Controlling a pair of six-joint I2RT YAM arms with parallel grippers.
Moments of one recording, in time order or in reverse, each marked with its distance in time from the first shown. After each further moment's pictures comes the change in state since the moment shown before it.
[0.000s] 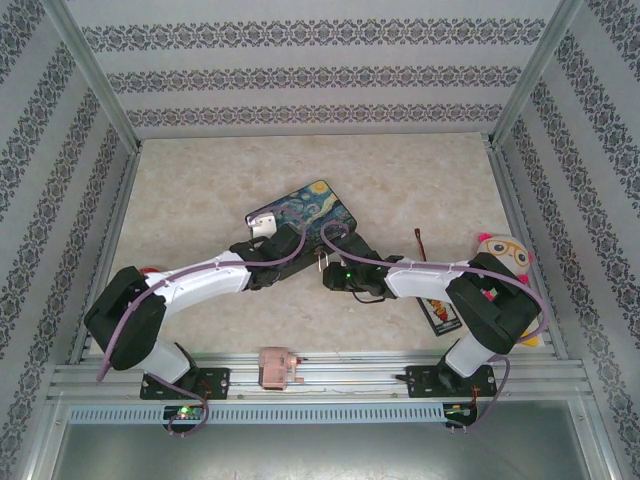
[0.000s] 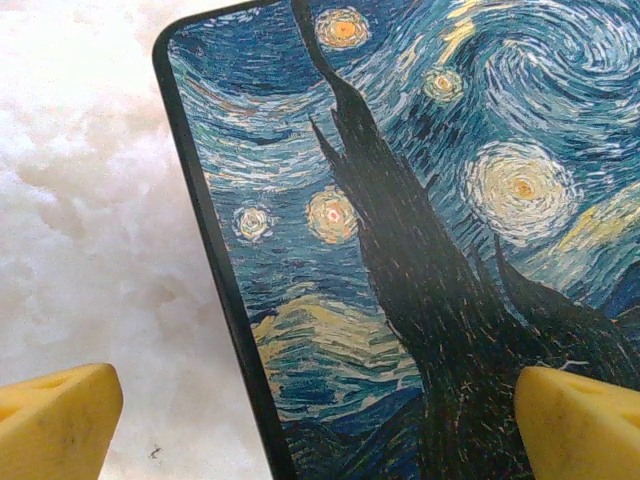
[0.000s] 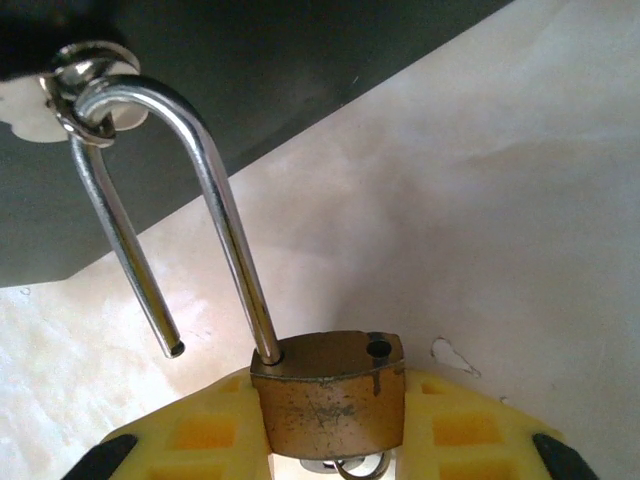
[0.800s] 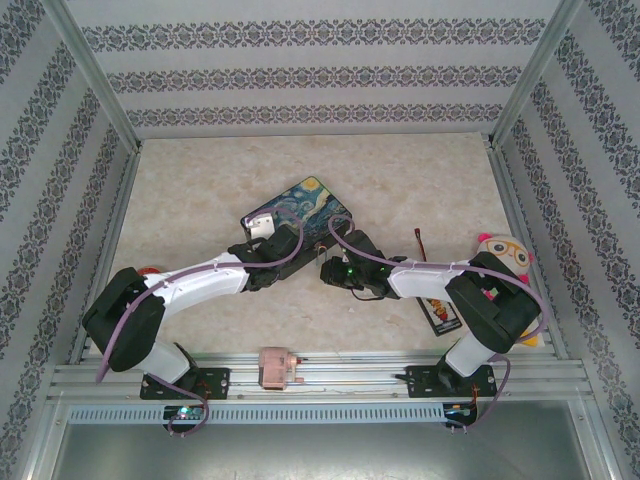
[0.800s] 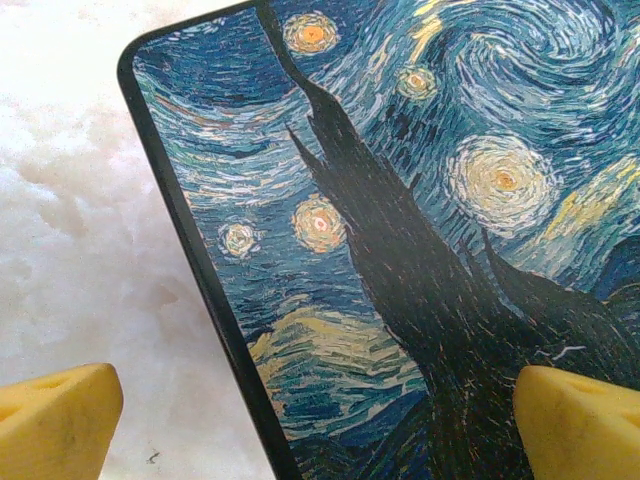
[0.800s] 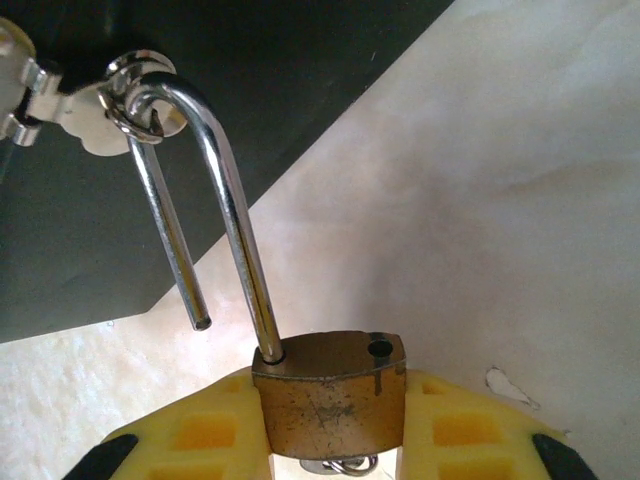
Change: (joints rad) left arm 0.006 -0.006 -0.023 0.031 -0.001 -0.010; right arm -0.031 0.000 -0.031 0.122 -0.074 0.113
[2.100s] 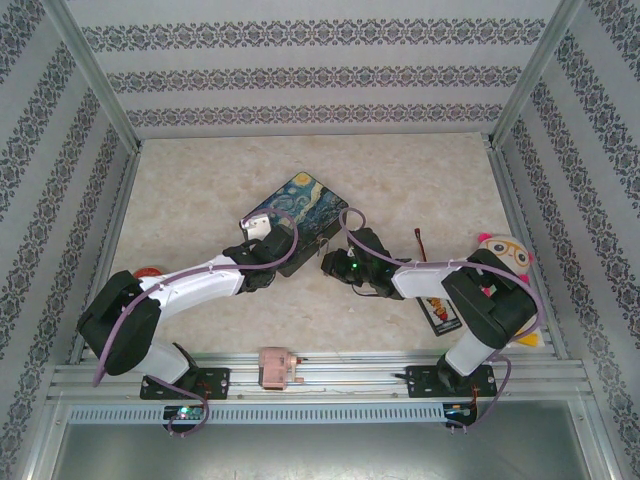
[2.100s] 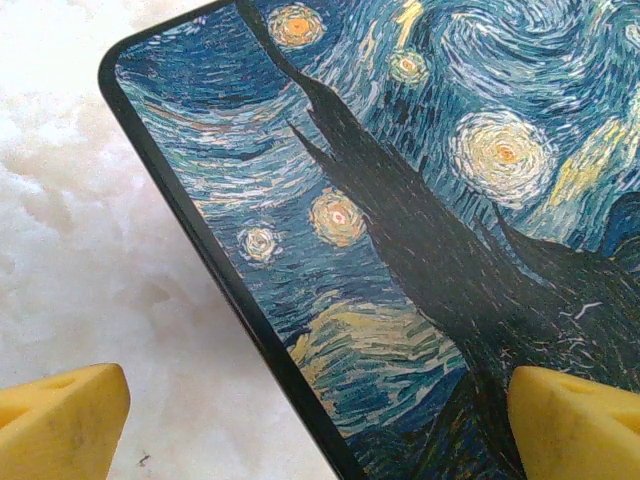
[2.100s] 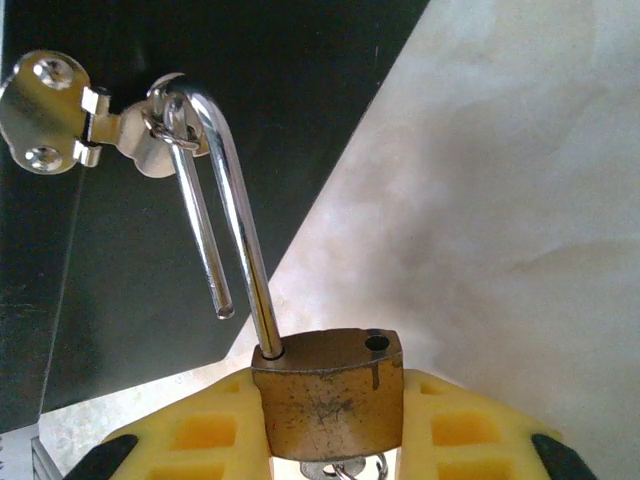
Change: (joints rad) left arm 0.019 -0.030 -0.041 0.052 0.035 0.000; right arm -0.055 0.027 -0.055 0.211 -0.048 0.127
